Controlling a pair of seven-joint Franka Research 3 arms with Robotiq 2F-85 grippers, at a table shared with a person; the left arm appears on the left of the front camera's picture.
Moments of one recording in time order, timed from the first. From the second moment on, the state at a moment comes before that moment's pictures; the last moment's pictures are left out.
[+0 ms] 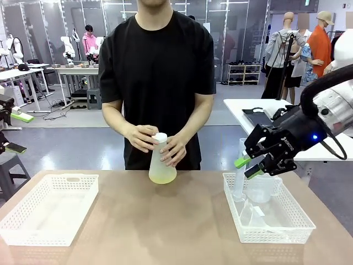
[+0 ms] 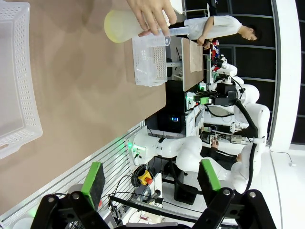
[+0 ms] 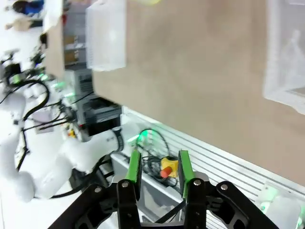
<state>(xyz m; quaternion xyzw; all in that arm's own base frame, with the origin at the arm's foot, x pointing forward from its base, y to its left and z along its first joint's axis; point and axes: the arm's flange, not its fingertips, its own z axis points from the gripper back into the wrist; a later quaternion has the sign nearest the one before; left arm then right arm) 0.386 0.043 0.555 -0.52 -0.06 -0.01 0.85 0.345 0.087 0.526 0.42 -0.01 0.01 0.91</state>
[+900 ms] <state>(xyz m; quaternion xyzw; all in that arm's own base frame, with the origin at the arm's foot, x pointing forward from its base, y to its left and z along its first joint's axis) 0.386 0.043 0.555 -0.52 -0.06 -0.01 0.85 0.357 0.062 0.506 0.61 0.00 -0.06 0.79</state>
